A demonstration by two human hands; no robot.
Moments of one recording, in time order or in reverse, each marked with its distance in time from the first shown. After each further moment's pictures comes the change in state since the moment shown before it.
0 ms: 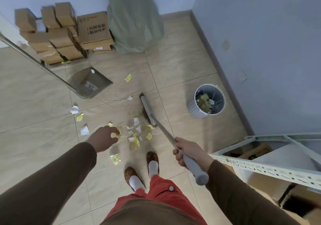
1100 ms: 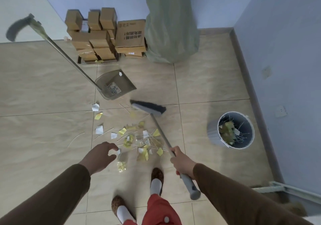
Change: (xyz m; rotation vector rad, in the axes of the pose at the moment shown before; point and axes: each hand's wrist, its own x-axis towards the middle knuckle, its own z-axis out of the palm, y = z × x) left_hand 0.004 -0.030 0.006 -0.116 0.076 -0.166; right_hand 0.134 -0.068 0.032 -1.032 -0.054 -0.107
